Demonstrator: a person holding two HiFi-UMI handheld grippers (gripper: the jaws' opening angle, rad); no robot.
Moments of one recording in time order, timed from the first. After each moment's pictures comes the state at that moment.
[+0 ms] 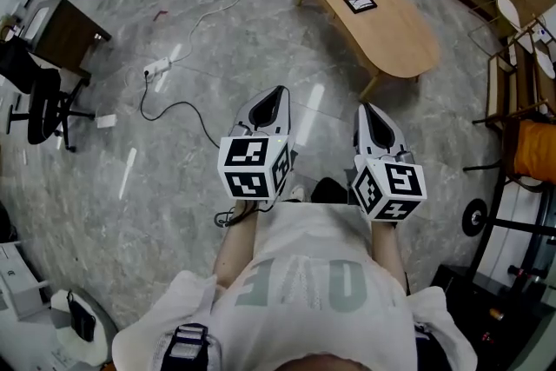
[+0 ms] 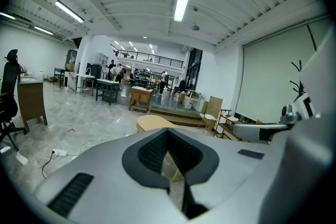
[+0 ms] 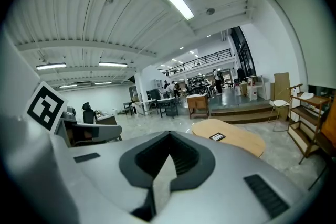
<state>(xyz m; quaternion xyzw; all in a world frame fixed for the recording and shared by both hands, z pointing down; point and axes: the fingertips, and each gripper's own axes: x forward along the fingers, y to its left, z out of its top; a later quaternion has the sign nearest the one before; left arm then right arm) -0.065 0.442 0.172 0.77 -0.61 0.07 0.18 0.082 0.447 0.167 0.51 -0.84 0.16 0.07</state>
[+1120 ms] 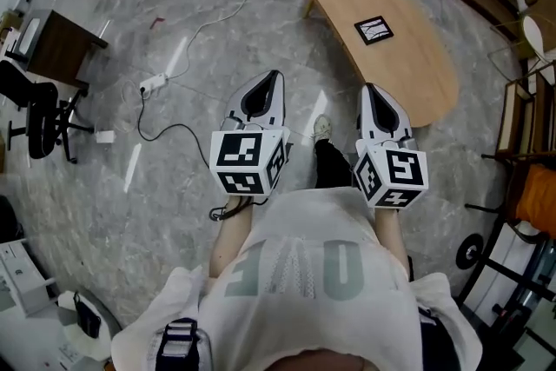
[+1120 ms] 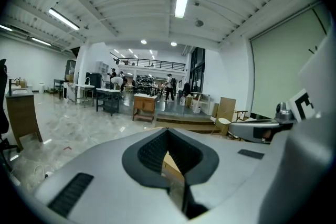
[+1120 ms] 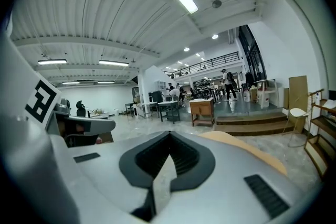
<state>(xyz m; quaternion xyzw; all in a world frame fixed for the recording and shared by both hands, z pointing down) -0.095 0.175 0.179 0.76 -0.63 0.07 0.13 0.058 0.160 0.187 0.49 -0.86 0.12 0.07</state>
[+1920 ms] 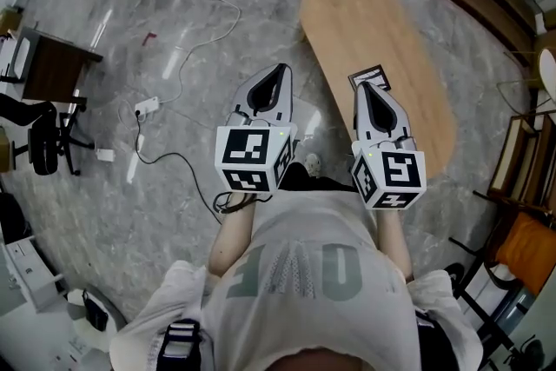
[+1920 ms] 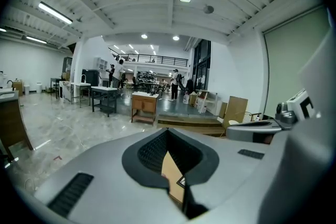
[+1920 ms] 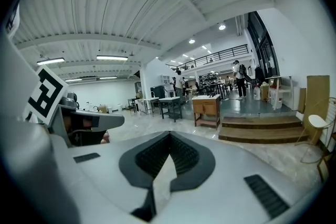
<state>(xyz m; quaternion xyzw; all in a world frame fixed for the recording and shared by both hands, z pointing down) -0.086 -0.131 0.160 0.75 -0.64 0.09 0.15 0.045 -0.139 0.172 0.45 -0.88 0.13 0.10</state>
